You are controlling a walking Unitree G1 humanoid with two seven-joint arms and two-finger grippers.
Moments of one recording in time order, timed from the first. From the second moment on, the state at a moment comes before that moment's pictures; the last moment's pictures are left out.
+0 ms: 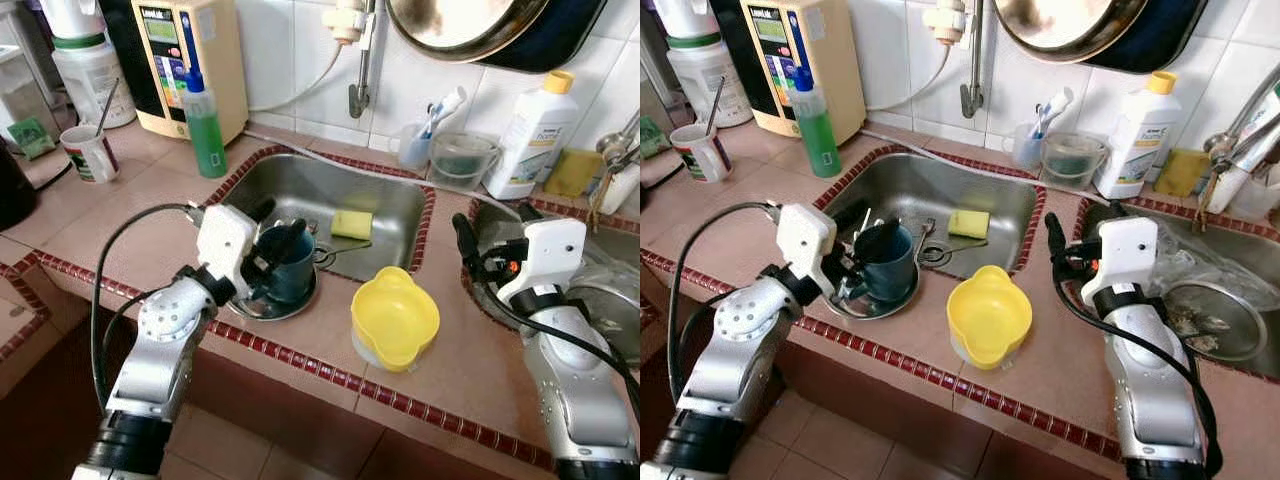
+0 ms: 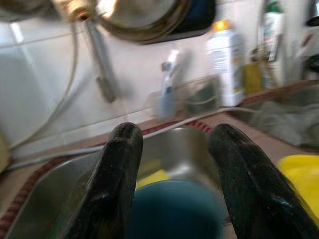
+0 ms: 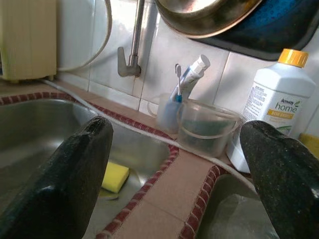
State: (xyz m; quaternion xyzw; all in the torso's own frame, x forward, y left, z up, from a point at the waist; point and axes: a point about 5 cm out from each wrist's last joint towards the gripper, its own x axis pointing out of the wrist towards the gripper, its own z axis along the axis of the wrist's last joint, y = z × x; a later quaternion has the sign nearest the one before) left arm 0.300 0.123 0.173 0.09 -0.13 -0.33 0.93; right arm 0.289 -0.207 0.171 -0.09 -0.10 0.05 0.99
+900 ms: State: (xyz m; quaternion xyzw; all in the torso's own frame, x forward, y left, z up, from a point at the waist) left arm 0.251 0.123 0.166 0.11 -0.08 -0.46 0.88; right arm 0.266 -0.193 0.151 0.00 -0.02 0.14 0.99
